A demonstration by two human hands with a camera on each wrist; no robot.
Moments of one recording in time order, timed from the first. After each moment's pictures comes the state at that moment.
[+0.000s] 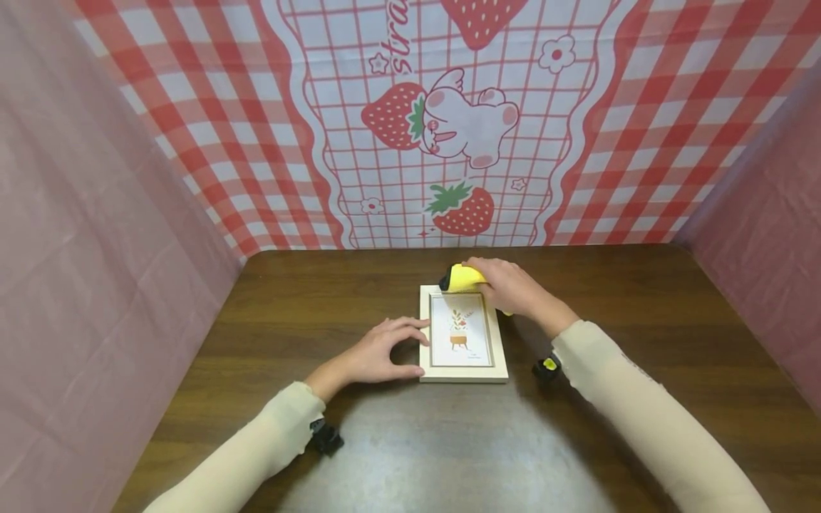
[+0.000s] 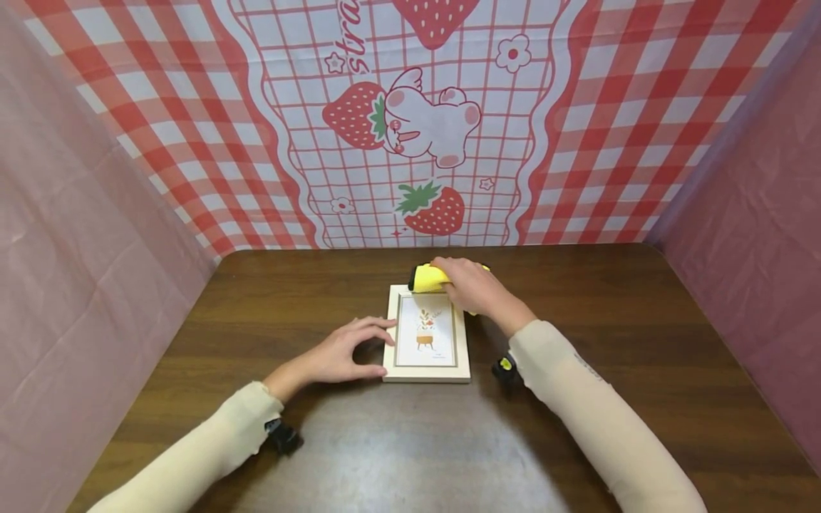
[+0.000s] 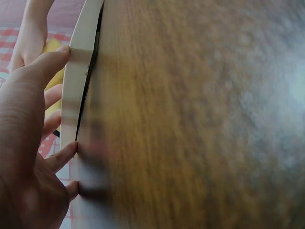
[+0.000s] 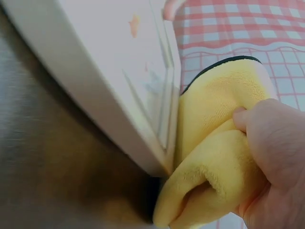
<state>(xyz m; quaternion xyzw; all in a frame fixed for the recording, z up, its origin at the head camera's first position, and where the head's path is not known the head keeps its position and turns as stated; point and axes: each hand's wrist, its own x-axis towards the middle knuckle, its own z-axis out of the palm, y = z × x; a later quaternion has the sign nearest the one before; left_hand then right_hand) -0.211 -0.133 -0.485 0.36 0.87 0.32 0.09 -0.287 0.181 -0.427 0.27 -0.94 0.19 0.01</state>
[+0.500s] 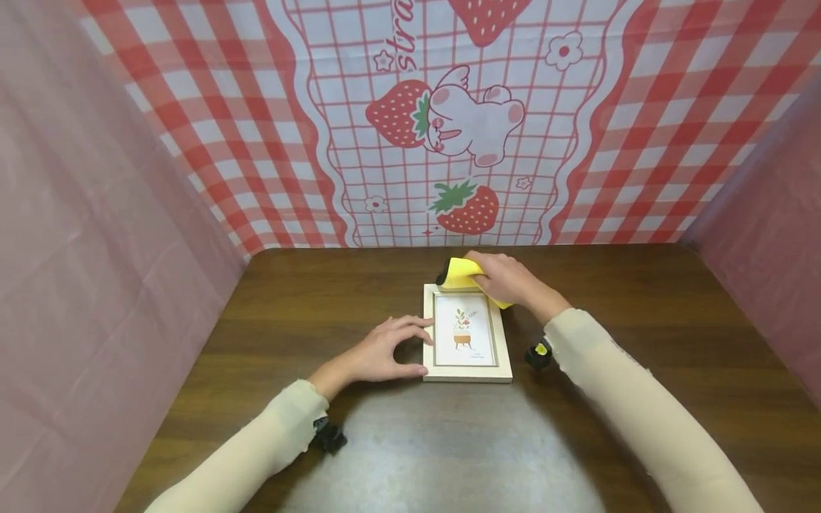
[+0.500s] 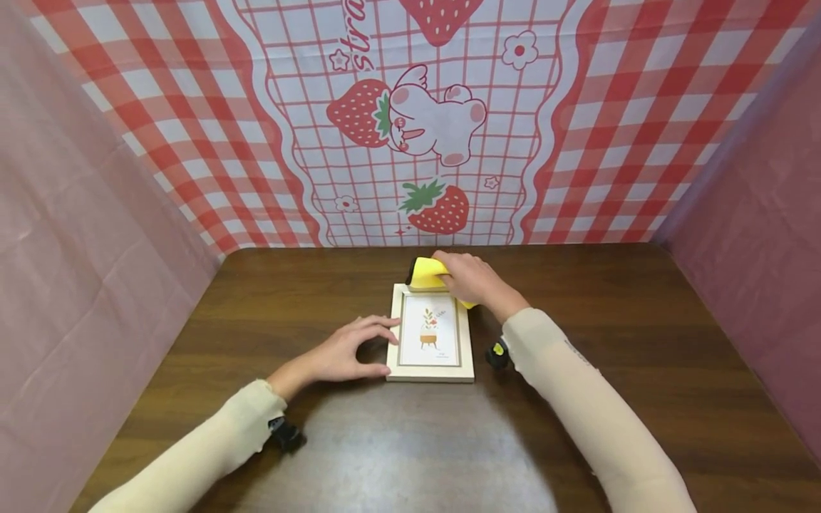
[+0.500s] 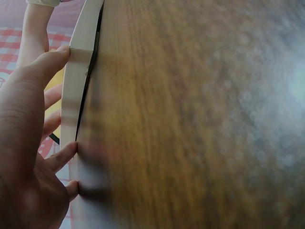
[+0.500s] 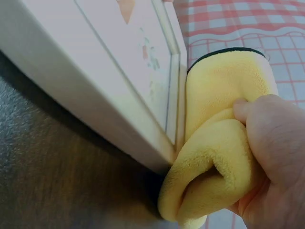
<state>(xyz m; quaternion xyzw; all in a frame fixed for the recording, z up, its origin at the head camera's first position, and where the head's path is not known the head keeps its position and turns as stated) -0.212 -0.134 -0.484 0.36 0.87 0.32 0.09 -0.311 0.174 -0.429 0.25 -0.95 0.20 -0.03</state>
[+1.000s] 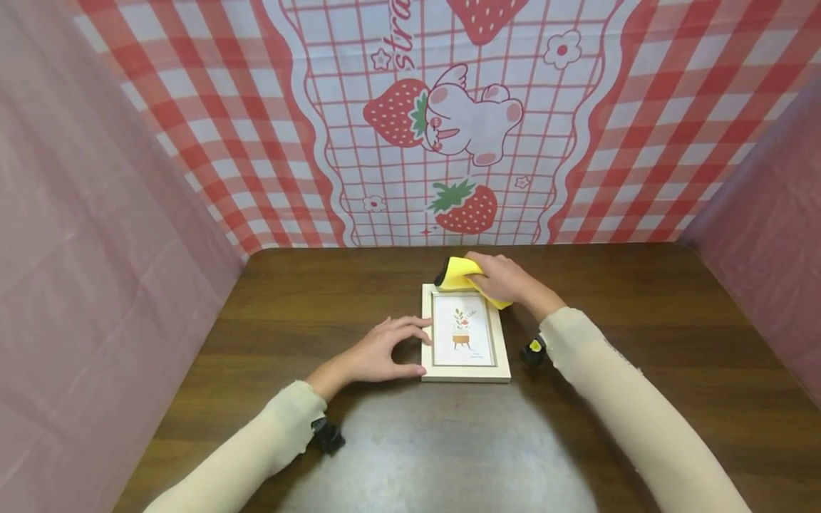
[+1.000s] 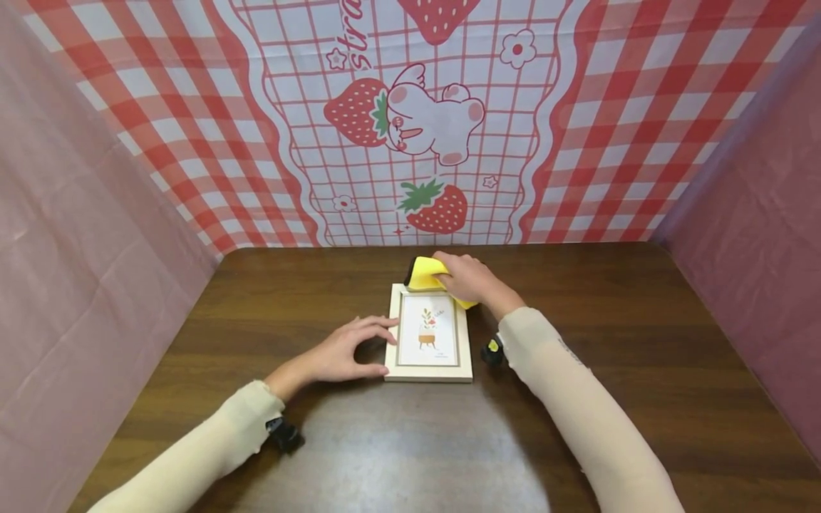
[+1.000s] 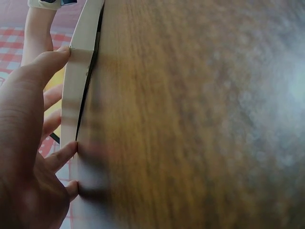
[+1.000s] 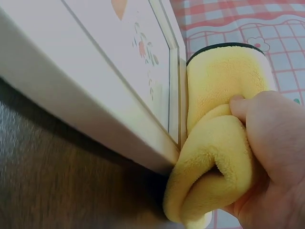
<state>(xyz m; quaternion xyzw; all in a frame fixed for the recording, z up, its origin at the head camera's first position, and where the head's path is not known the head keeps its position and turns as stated) -0.211 -0.133 -0.483 0.36 0.87 0.32 0.10 -0.317 0.177 -0.437 0.23 -0.94 0.23 -0.07</state>
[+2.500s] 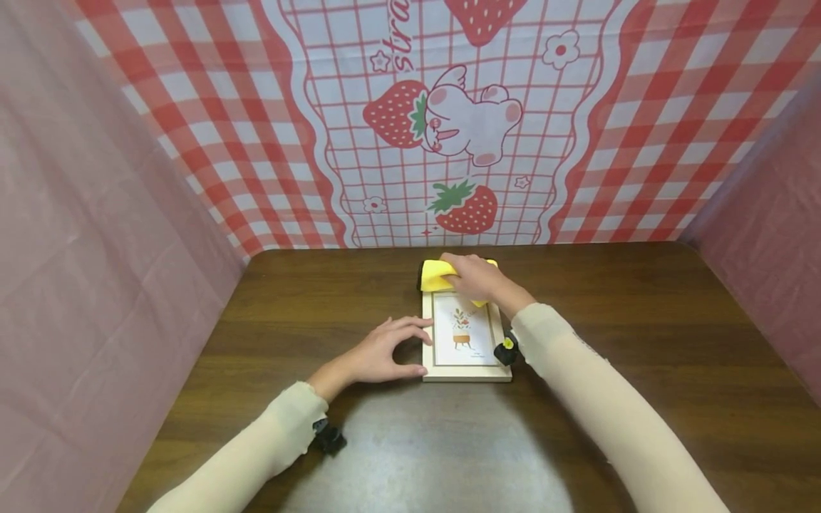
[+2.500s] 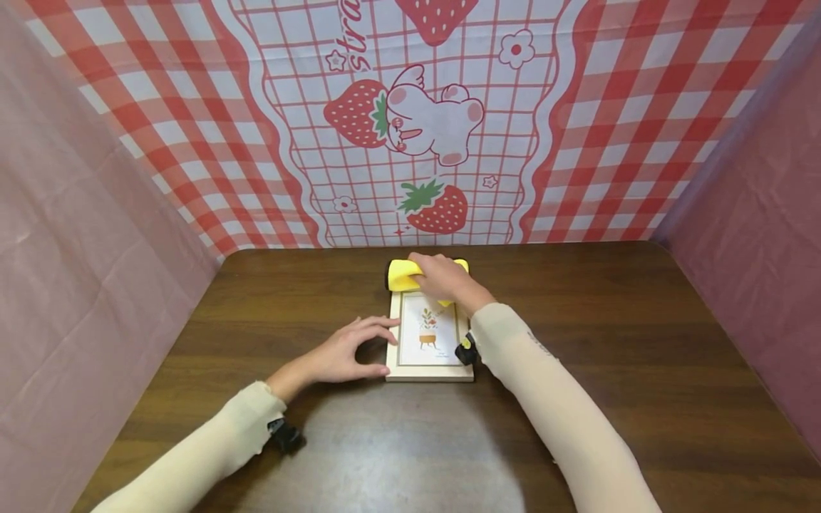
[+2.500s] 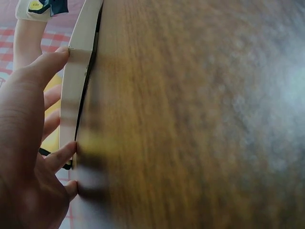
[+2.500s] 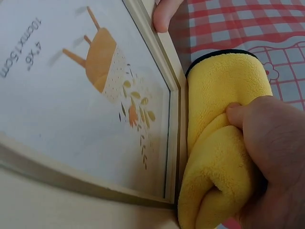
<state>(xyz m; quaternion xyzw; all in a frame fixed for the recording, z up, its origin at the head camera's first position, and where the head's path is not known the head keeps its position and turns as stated) -0.211 -0.132 -0.485 0.37 0.87 0.32 0.08 -0.319 0.130 -0.435 0.25 -0.94 0.22 -0.06</state>
